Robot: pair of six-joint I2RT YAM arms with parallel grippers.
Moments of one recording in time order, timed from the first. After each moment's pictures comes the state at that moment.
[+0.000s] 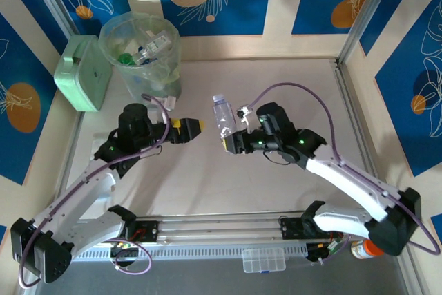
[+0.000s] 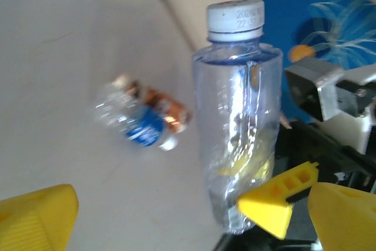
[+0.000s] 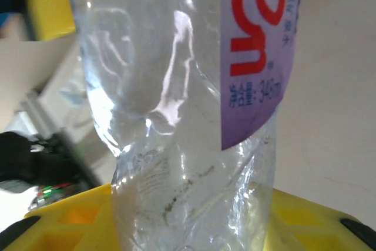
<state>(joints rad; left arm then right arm) -0.51 0.98 0.82 -0.11 0.58 -0.65 0.74 1.08 0.98 -0.51 -0.32 0.39</state>
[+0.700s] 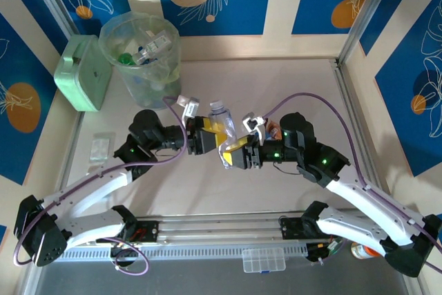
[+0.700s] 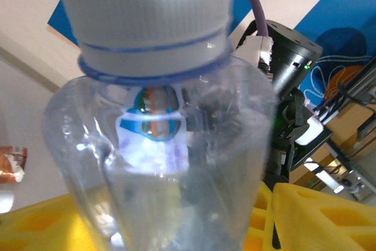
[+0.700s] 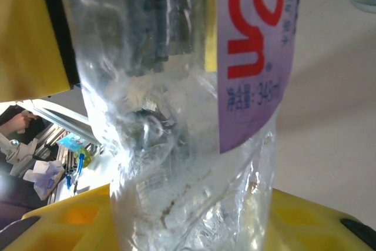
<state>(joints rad) -0.74 1.07 0.80 0.38 0.77 -0.74 0.77 0.86 0.89 -0.37 -0.60 0.45</state>
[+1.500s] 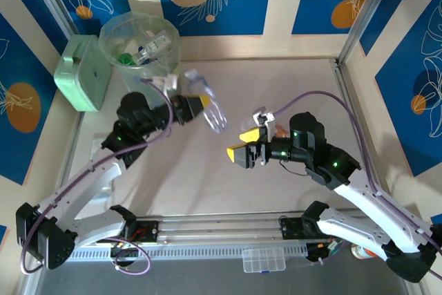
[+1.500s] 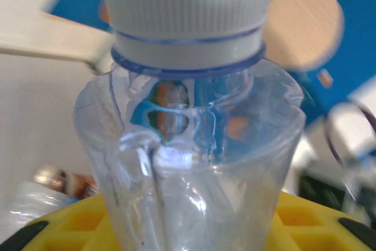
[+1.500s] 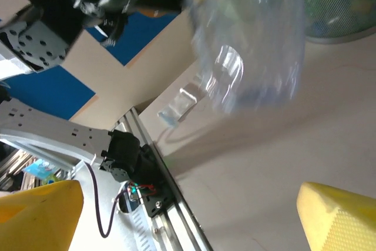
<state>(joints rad) -0.51 1.10 0.98 0.12 0.50 -0.79 0.75 0.81 0.94 -0.45 -0.46 0.43</state>
